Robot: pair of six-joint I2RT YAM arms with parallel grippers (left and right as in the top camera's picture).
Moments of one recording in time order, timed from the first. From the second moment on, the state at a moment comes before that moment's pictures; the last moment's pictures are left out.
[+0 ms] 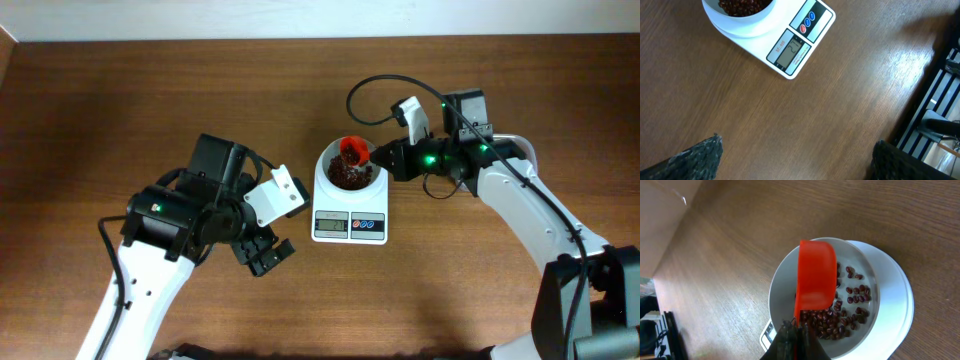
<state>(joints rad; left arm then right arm) -0.32 1.23 1.26 -1.25 0.33 0.65 0.20 1.69 1.15 -0.40 -0.74 0.00</state>
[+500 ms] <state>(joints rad) -0.32 1.23 1.26 -1.25 0.32 0.65 0.23 1.59 1.15 -0.50 -0.54 -0.03</state>
